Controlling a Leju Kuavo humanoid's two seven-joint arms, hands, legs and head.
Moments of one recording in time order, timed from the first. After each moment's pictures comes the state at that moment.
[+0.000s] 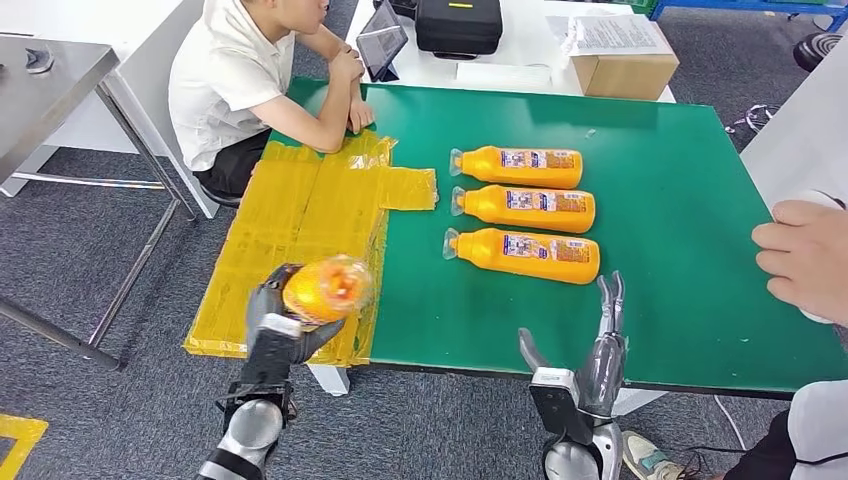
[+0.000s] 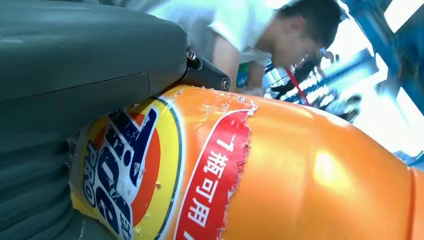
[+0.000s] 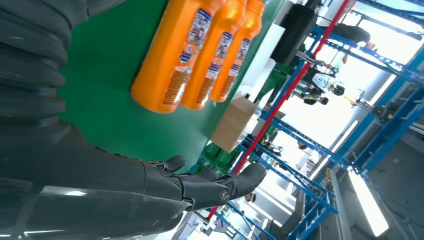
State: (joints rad) left arm -0.13 -0.14 -0.26 -1.22 -0.25 0.54 -0.41; right arm 0.07 0.18 0.10 -1.41 0.52 -0.70 -0.70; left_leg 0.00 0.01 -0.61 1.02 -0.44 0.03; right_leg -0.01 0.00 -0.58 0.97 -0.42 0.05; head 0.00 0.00
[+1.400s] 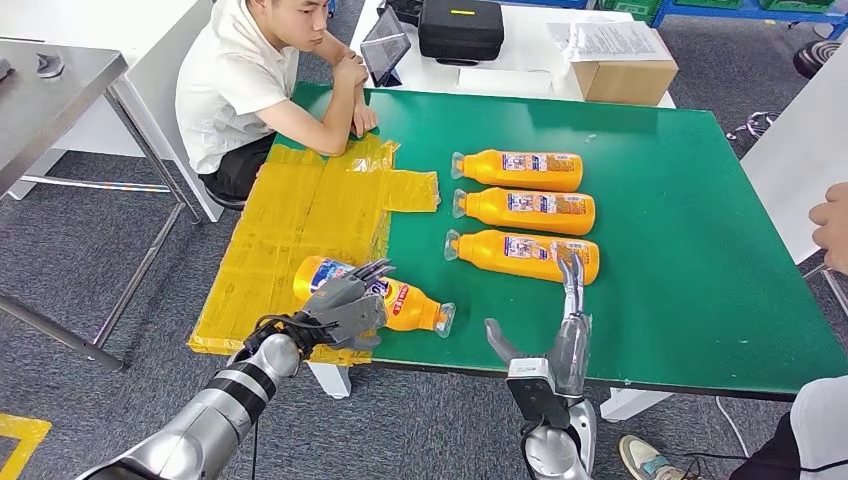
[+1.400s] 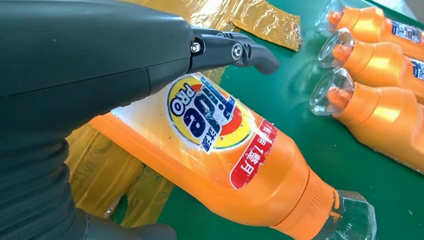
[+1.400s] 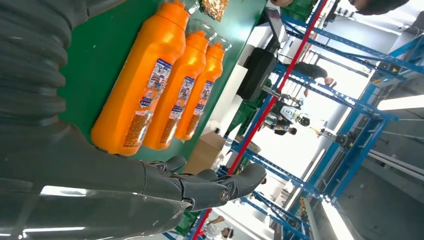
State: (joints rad) left arm -0.54 -0.10 -0.33 -0.62 -0.52 -0.05 -0.30; right arm -0.01 0.12 0.27 -1.34 0.41 -0.70 -0.70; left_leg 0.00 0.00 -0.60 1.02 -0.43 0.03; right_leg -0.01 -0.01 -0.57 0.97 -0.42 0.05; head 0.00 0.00
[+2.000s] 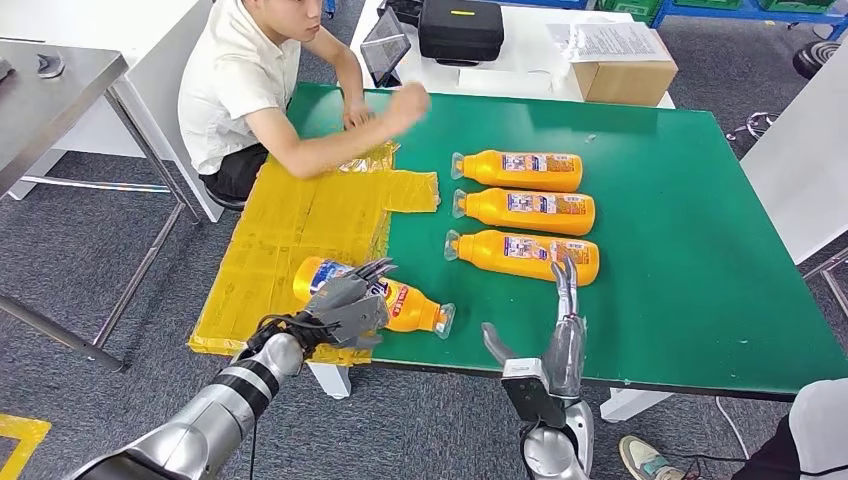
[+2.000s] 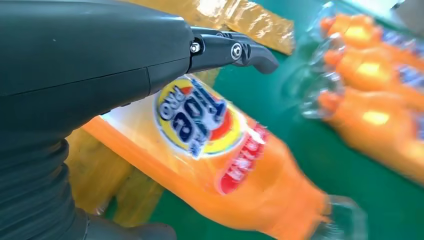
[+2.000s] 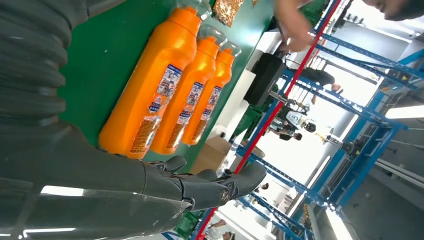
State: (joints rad) left arm -0.54 -0.13 -0.36 -0.58 -0.46 0.00 -0.37; right arm -0.01 0.12 0.27 -1.30 0.42 -0.70 -0.70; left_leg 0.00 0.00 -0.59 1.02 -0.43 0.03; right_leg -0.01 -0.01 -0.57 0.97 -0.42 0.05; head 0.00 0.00
